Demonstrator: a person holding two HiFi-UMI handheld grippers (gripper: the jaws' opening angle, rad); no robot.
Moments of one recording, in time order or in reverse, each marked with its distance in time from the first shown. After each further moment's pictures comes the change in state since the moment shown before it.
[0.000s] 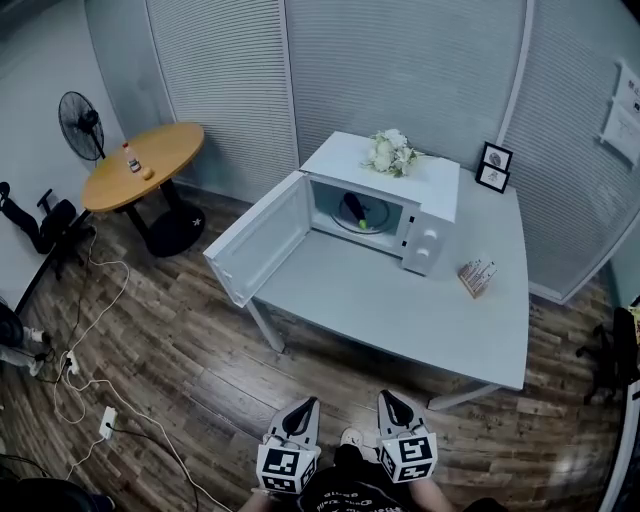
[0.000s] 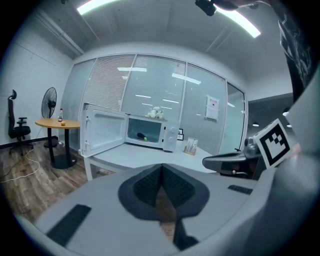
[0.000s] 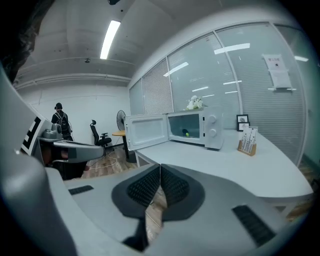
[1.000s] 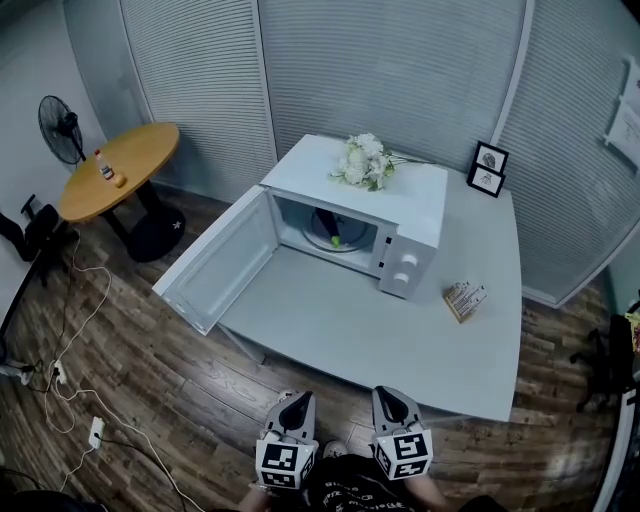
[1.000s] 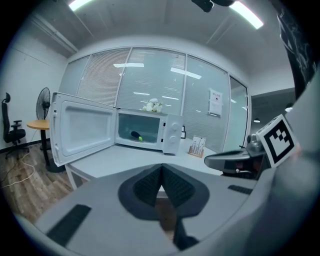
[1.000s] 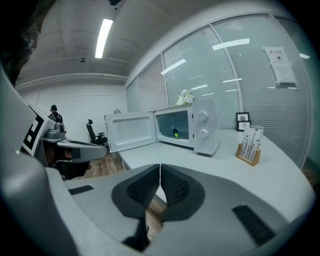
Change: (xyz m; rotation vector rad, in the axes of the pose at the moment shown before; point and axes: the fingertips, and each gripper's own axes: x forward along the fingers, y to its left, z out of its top) left arm 0.131 -0.012 0.022 0.028 0.024 -0.002; right arm 0.070 -0.102 0.019 0.004 0.014 -0.002
